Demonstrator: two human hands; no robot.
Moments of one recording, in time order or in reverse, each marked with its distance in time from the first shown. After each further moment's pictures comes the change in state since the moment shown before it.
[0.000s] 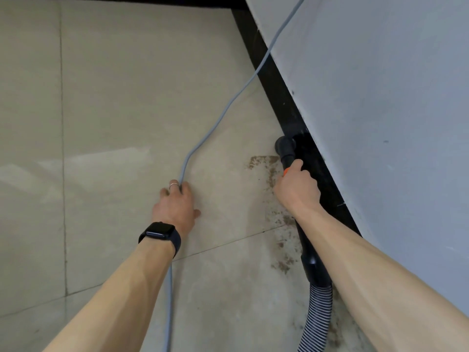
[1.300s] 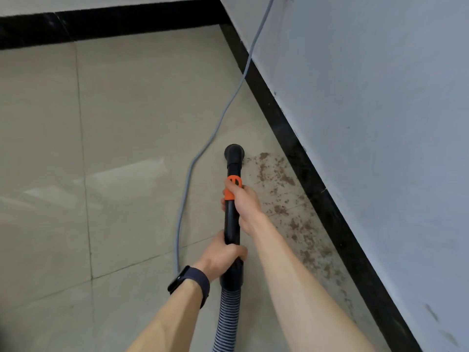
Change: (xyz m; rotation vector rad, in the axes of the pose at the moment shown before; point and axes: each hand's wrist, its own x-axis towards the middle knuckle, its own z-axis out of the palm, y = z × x) left_hand -0.116 0.086 0.011 -0.935 -0.475 -0.159; right_hand -0.069 -0.037 0.031 1.470 -0.533 0.280
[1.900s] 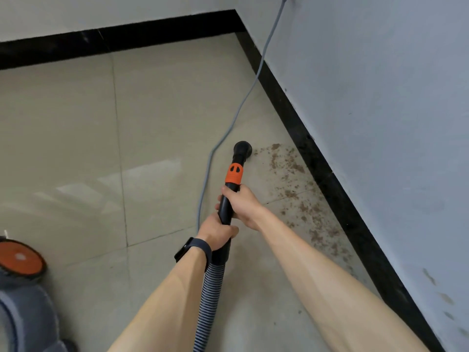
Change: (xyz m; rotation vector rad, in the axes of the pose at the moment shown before) left_hand -0.026 -0.028 -0.026 0.169 0.240 0.016; right_hand -0.059 0.031 0.017 -0.230 -0.200 -0.009
